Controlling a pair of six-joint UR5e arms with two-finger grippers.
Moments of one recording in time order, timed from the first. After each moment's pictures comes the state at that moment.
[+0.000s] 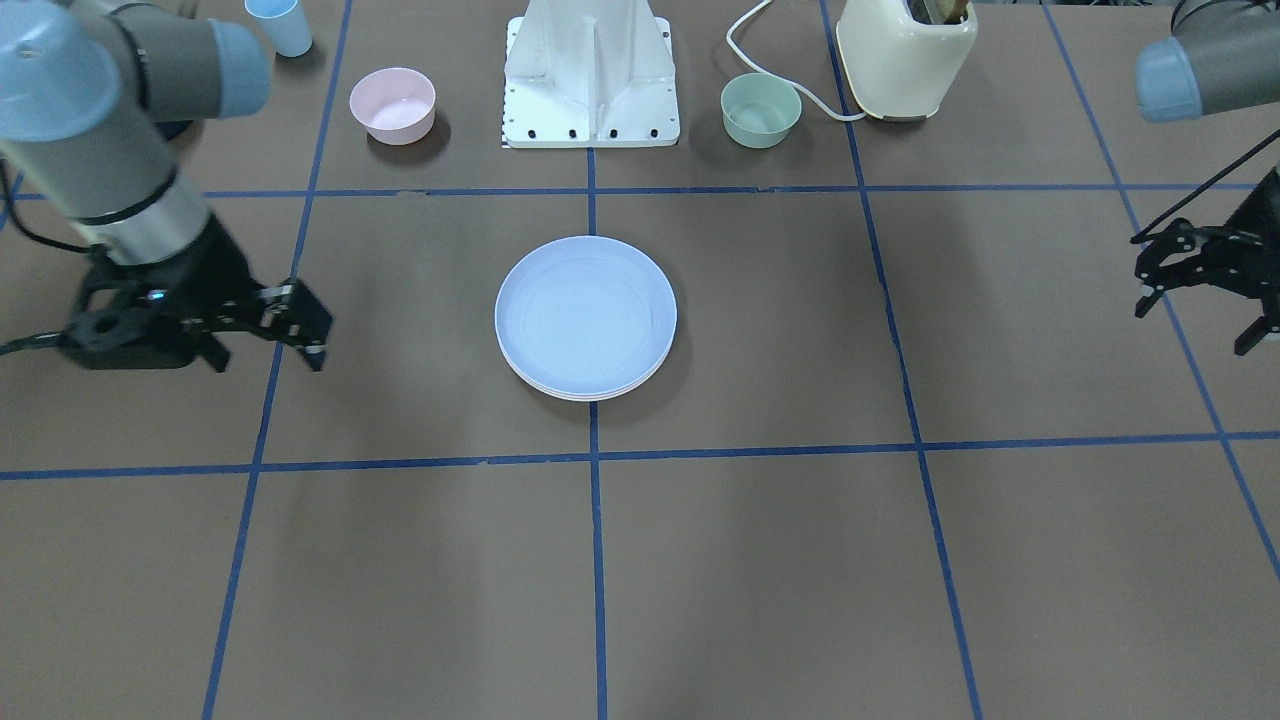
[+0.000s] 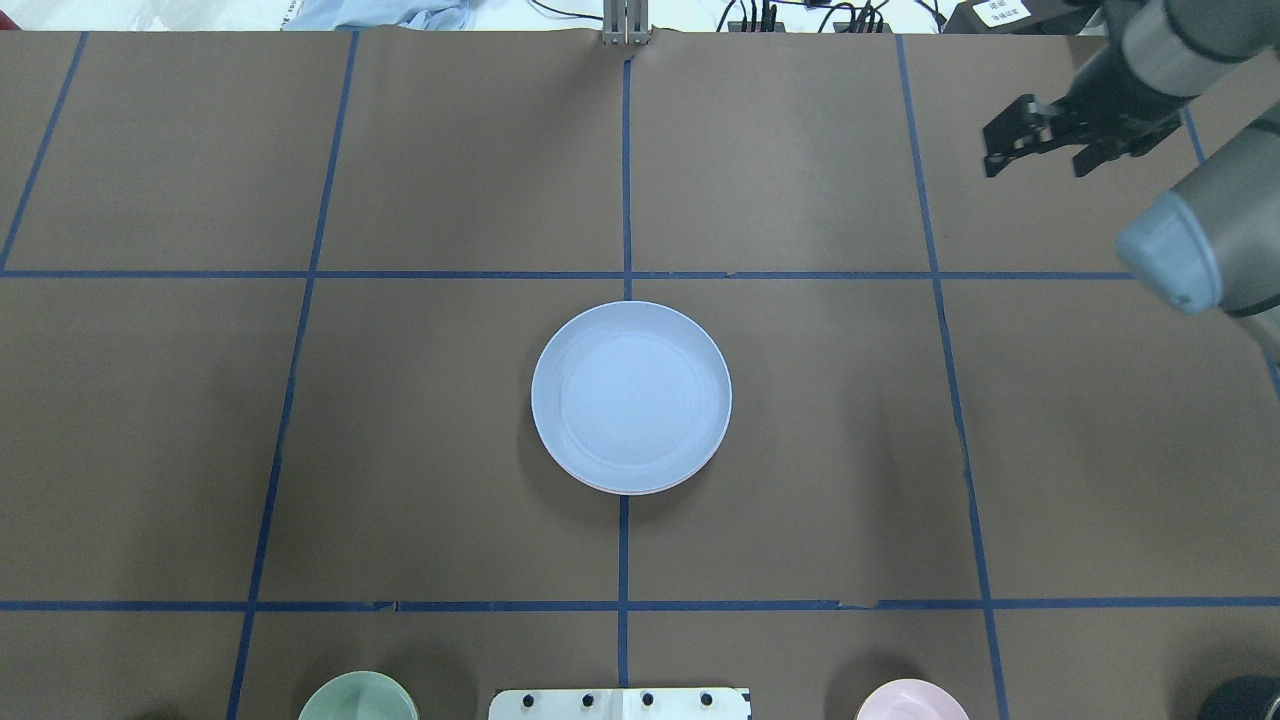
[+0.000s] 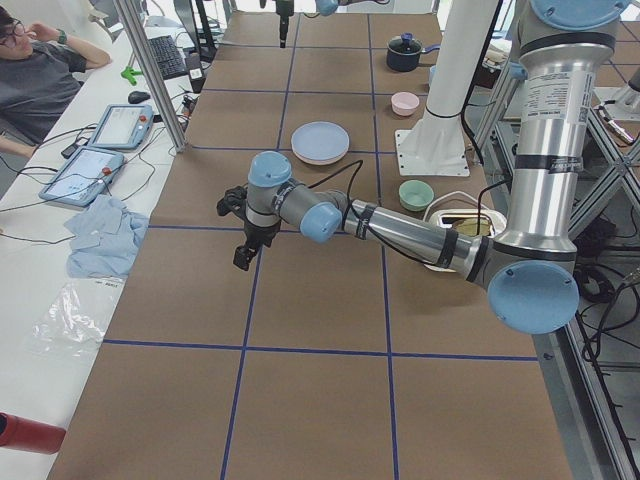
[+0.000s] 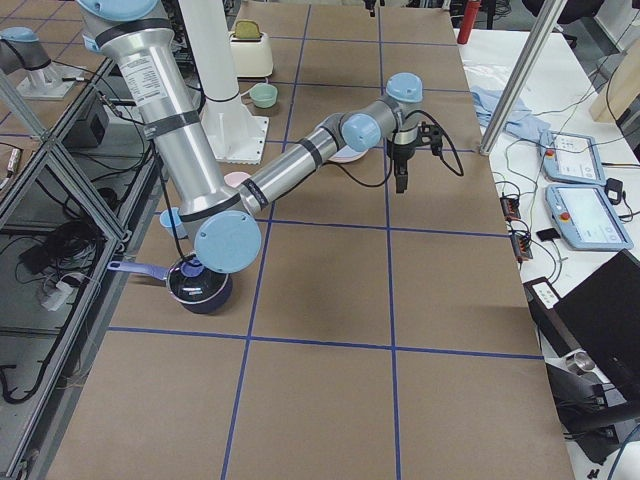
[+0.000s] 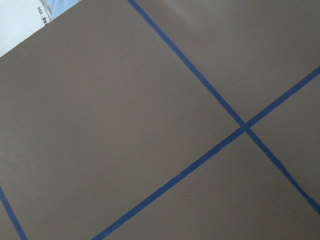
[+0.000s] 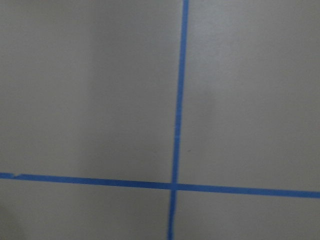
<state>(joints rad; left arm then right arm) -1.31 -1.61 -1.77 -1.85 -2.19 -0.04 1.17 -1.20 1.76 -1.61 2.24 0.55</state>
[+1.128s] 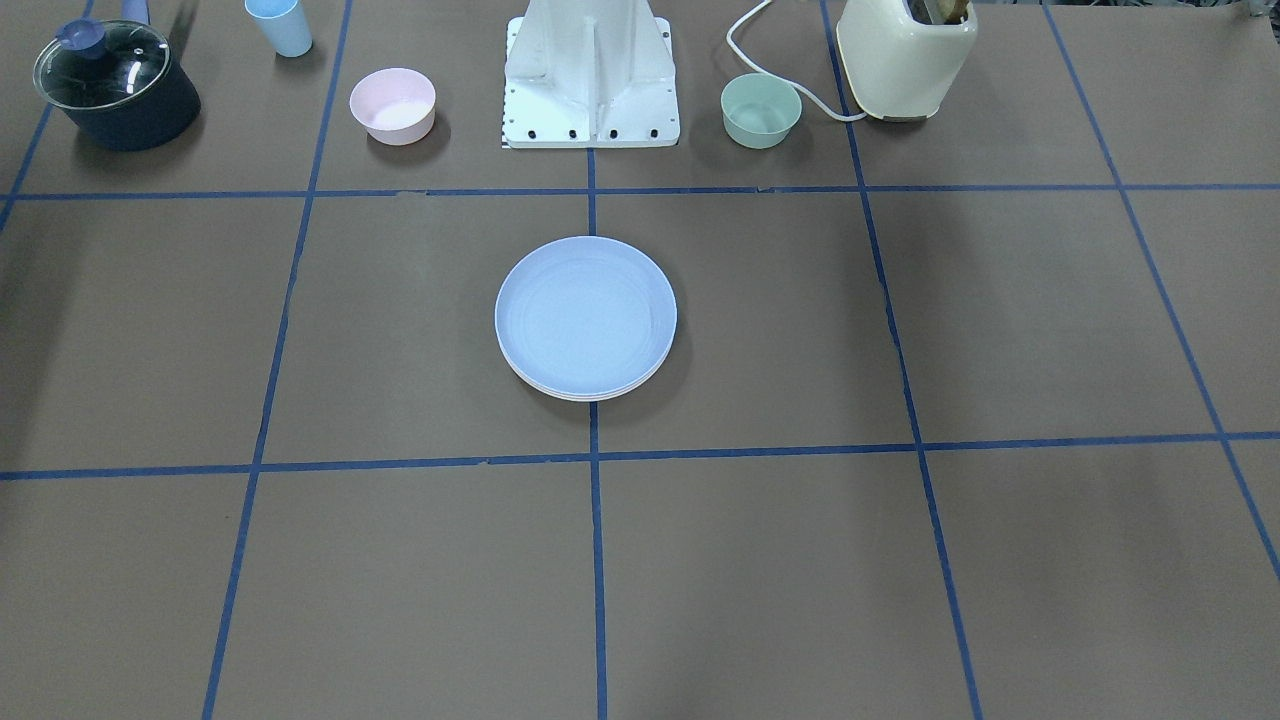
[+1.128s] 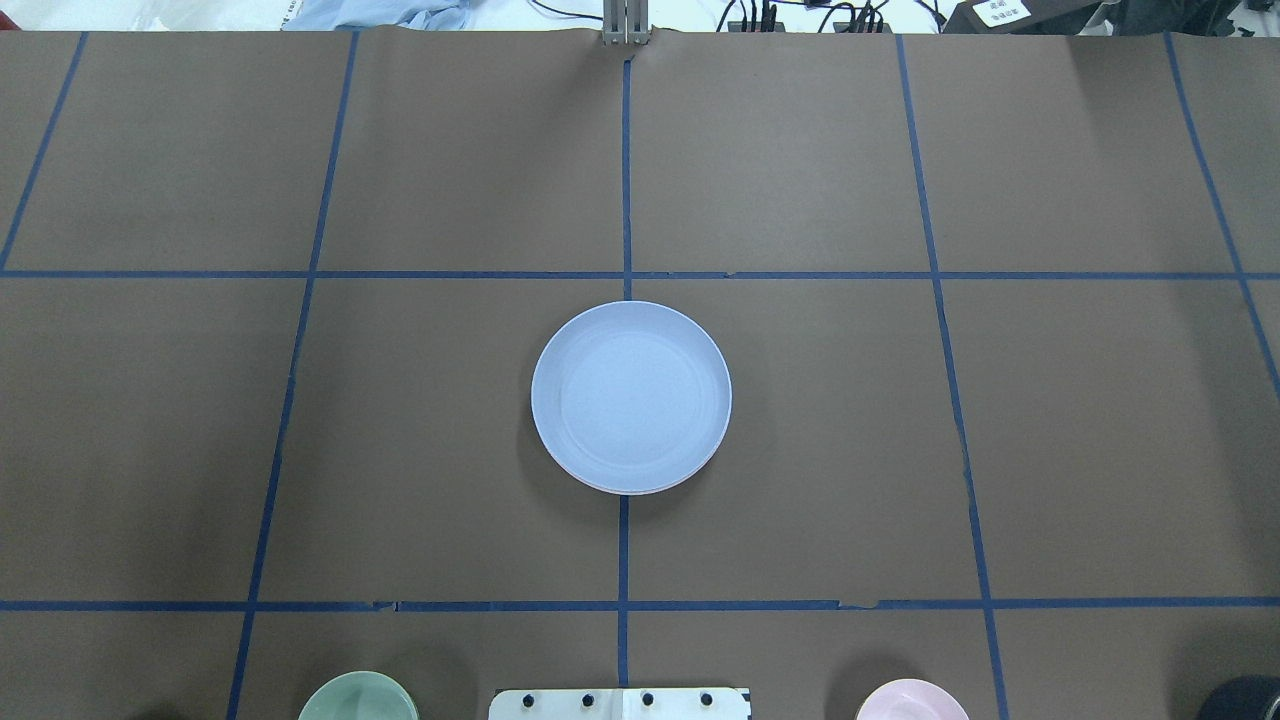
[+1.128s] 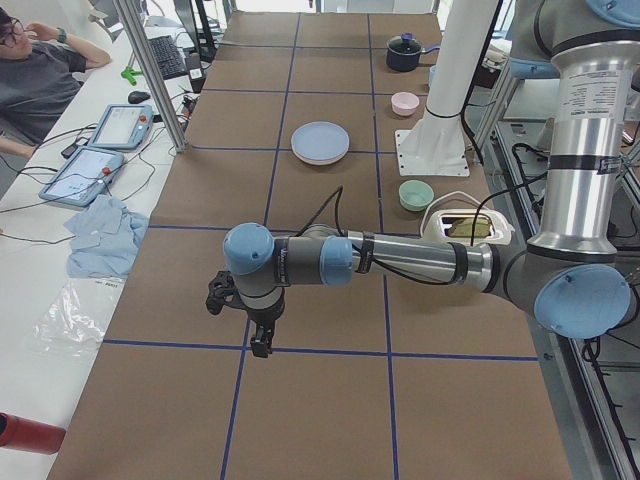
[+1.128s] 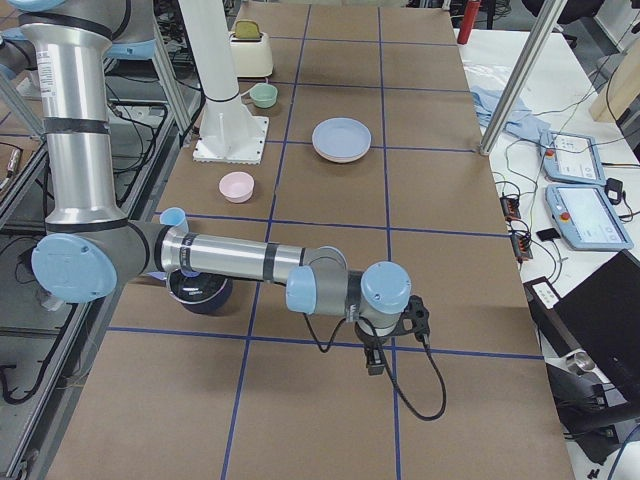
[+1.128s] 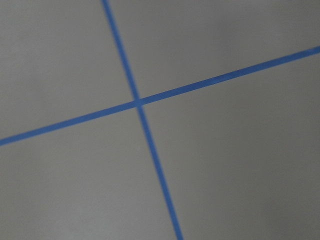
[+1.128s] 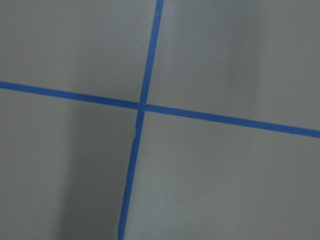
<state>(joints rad) -1.62 -1.60 -1.65 -1.44 -2.32 0.18 1.62 -1.56 1.46 -1.49 2.37 -0.19</state>
